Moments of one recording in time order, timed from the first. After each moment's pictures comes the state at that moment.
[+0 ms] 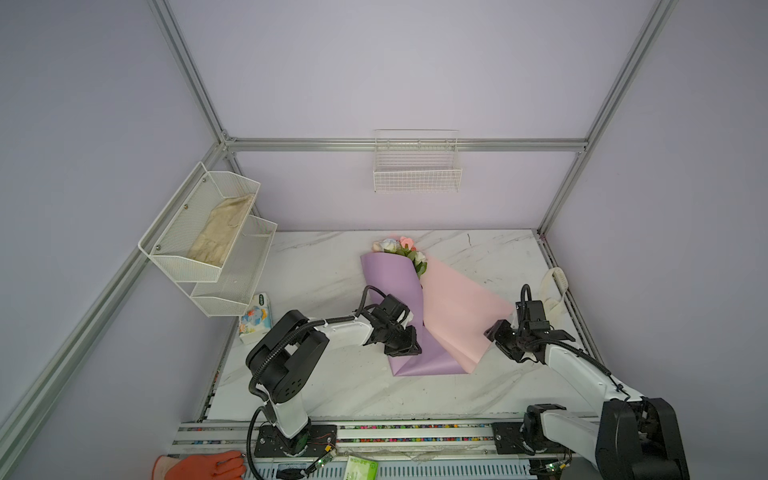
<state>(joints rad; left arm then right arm) -0.73 1.75 0.92 -0.21 0.56 -0.79 0.07 1.14 0.52 -0.44 -0.24 0.77</state>
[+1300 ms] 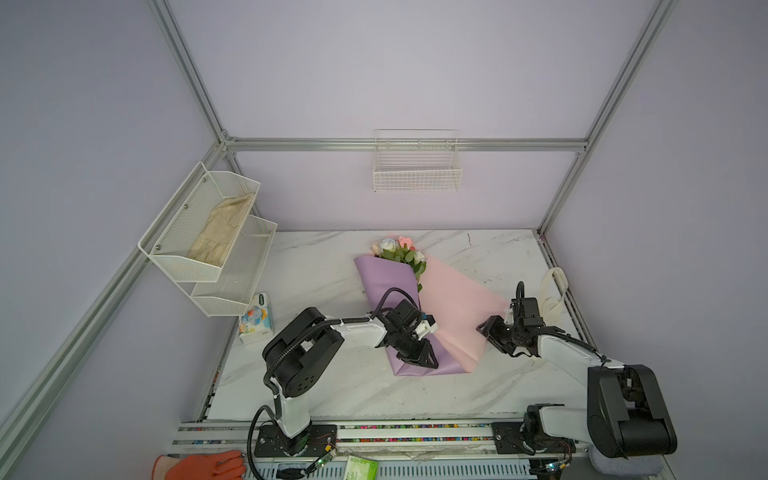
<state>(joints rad) -0.81 1.85 1.02 -0.24 0.73 -0.50 0.06 1.30 0.51 -0.22 -0.35 0.75</state>
